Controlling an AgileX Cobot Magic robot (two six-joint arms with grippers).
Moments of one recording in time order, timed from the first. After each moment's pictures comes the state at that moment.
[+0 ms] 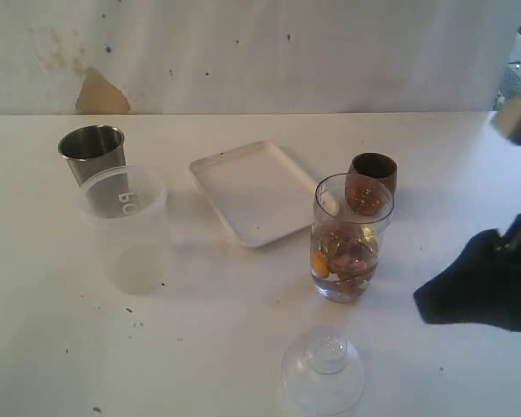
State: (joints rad) left arm 0.12 0.00 0.00 0.05 0.23 -0.02; right arm 0.01 0.98 -0.82 0.56 1.17 -0.44
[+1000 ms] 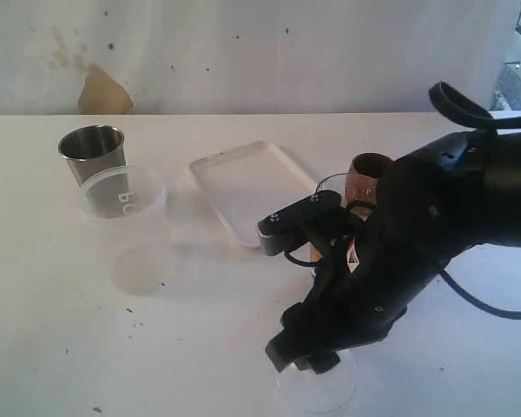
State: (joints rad) left arm 0.12 0.00 0.00 0.05 0.23 -0.02; right arm 0.61 1.53 -0.89 0.11 0.74 0.02
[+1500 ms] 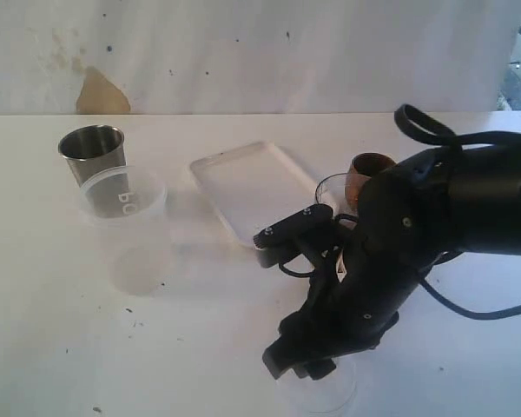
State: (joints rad) left arm 0.12 0.00 0.00 0.05 0.23 -0.02; right arm 0.61 1.60 -0.89 0.11 0.72 0.03
